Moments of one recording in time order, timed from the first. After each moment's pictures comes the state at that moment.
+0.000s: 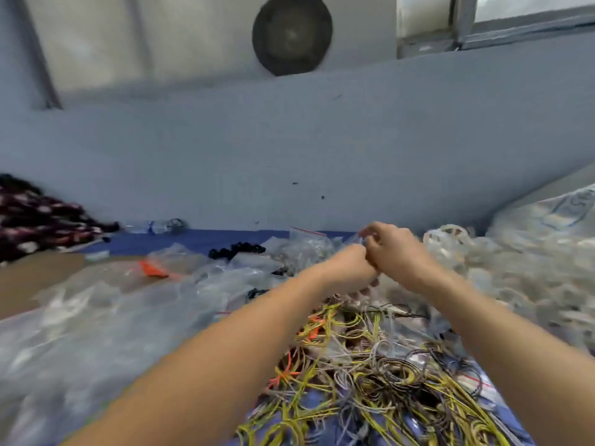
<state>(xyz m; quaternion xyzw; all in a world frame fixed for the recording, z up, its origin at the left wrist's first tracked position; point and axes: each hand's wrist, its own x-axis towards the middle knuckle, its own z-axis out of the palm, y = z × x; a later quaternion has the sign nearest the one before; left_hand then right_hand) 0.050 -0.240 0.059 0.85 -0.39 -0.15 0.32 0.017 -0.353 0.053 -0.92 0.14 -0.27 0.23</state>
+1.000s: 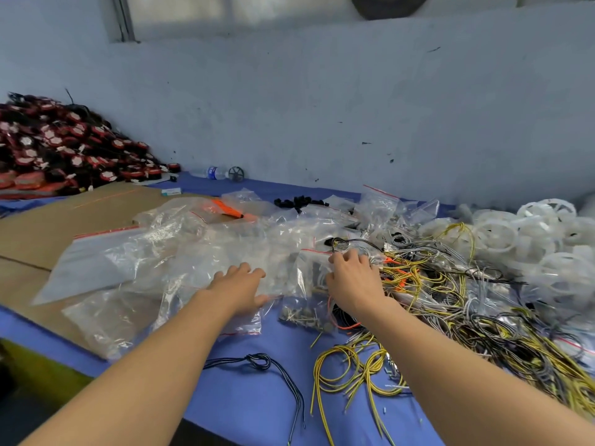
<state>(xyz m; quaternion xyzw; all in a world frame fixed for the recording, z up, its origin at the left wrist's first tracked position) 0.132 0.090 -0.070 0.98 -0.21 -0.05 -0.04 0.065 -0.123 -0.062 -0.99 0.10 -0.08 0.07</state>
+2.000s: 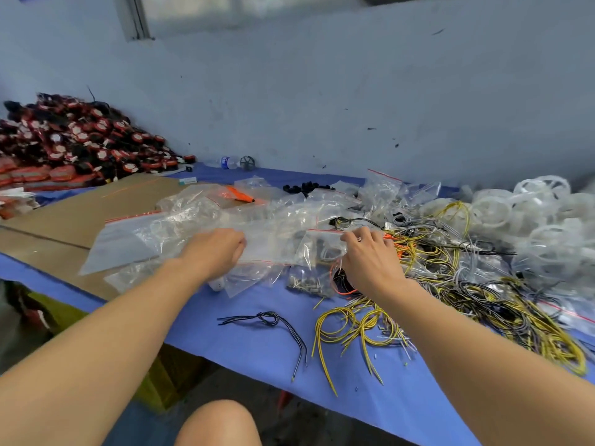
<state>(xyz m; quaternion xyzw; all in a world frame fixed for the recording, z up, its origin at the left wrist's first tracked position) 0.086 0.141 -0.019 0.97 -0.22 0.11 -0.03 0.007 -0.133 -0.049 -0.99 0.04 -0.16 0.00</state>
